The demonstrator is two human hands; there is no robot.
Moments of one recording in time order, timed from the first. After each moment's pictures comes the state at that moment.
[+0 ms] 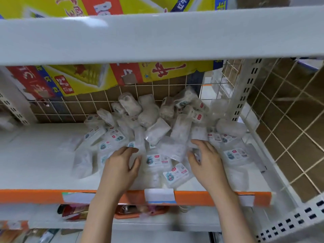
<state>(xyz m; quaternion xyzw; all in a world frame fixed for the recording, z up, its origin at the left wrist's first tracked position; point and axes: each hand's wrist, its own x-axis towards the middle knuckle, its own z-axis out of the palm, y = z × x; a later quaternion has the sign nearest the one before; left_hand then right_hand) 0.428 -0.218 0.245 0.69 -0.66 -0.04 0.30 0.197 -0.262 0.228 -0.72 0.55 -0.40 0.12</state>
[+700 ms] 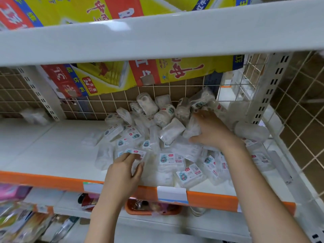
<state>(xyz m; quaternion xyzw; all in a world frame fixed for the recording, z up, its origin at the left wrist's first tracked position) 0.445 -0.186 0.236 0.72 -0.63 -0.02 0.28 0.212 -0.349 0.287 -0.86 0.48 -0.14 0.05</state>
